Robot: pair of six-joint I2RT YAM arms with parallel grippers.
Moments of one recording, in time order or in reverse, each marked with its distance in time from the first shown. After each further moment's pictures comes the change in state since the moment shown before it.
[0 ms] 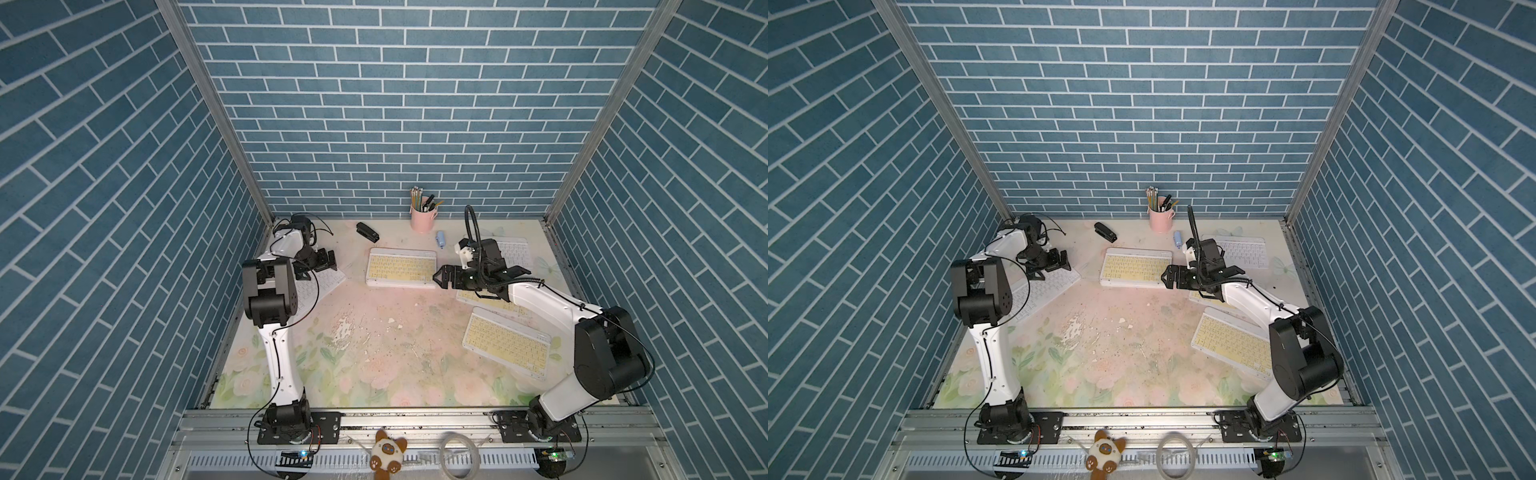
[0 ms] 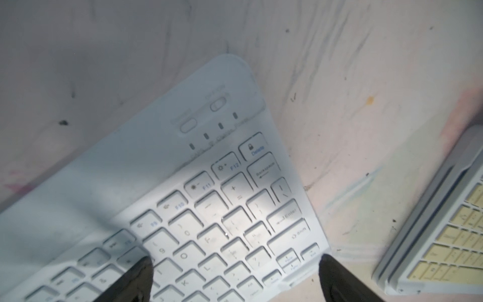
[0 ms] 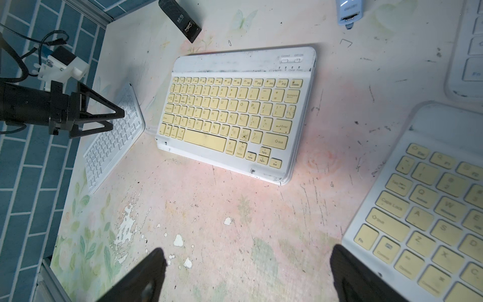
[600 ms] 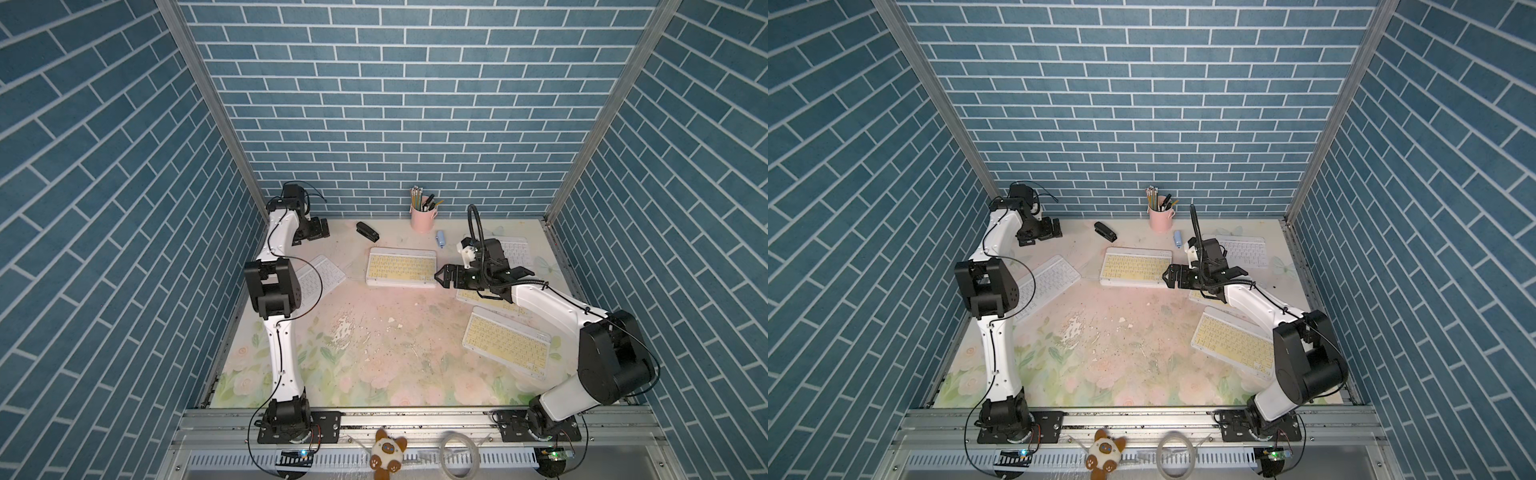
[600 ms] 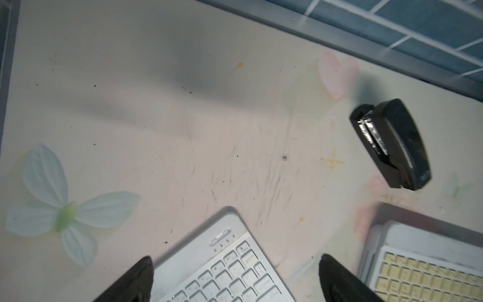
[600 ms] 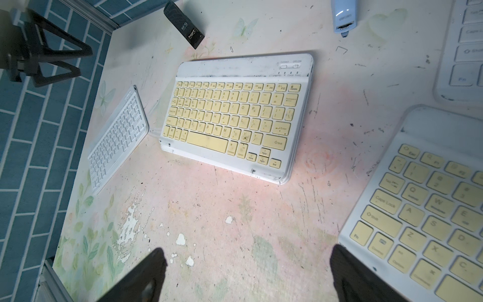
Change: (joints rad) left arm 0.009 0.208 0.550 -0.109 -0.138 0.045; right arm -0.006 -0.035 -0.019 0.002 0.001 0.000
